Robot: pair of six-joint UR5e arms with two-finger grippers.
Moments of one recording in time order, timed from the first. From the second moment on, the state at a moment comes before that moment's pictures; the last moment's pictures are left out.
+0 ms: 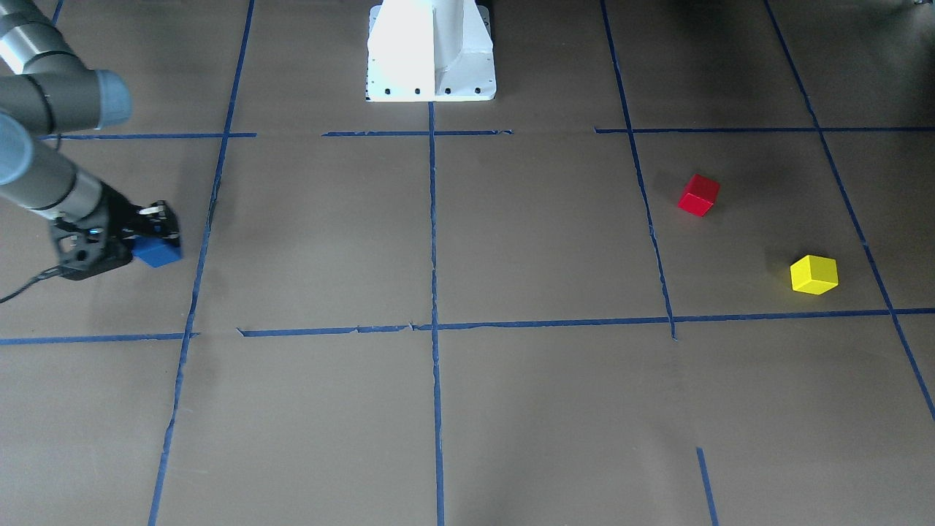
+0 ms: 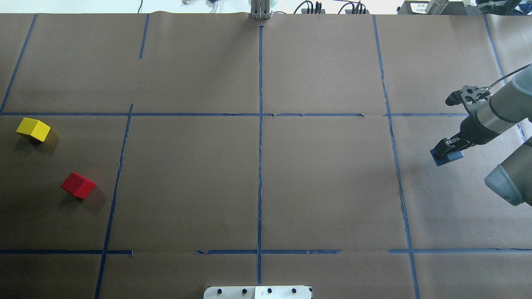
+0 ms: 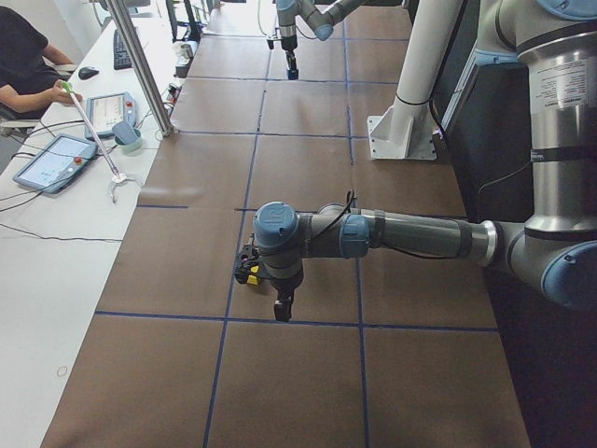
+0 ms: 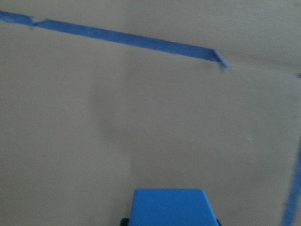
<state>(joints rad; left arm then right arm) -1.54 -1.41 -1.83 -1.44 -2.34 0.15 0.77 -1.22 1.68 -1.30 2.22 0.83</state>
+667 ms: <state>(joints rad) -1.54 -1.41 -1.84 -1.44 -2.34 0.15 0.63 -0.83 1.42 -1.31 2.07 1.21</state>
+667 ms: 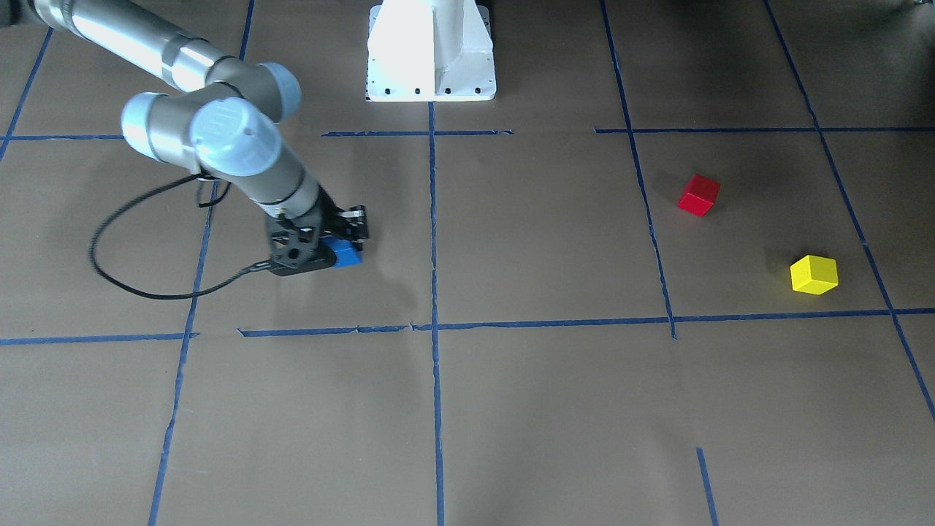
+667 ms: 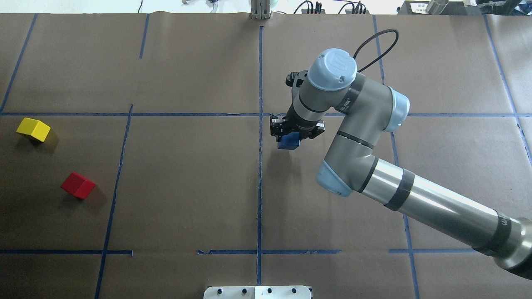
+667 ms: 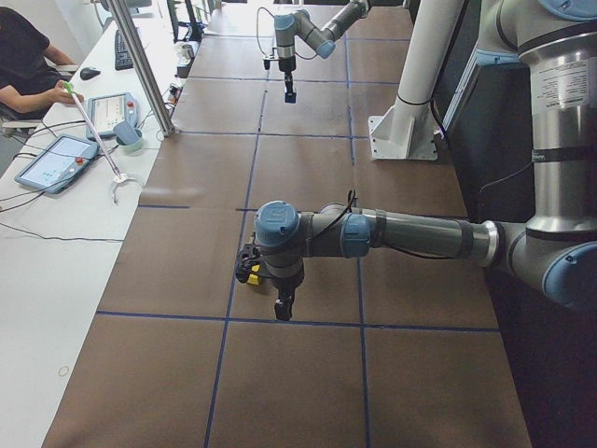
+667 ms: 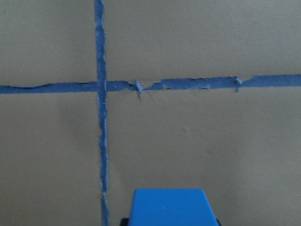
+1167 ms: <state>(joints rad) -1.54 -1.41 -1.84 -1.44 -2.34 0.15 0.59 -0.74 1.32 -1.31 2.03 1.31</state>
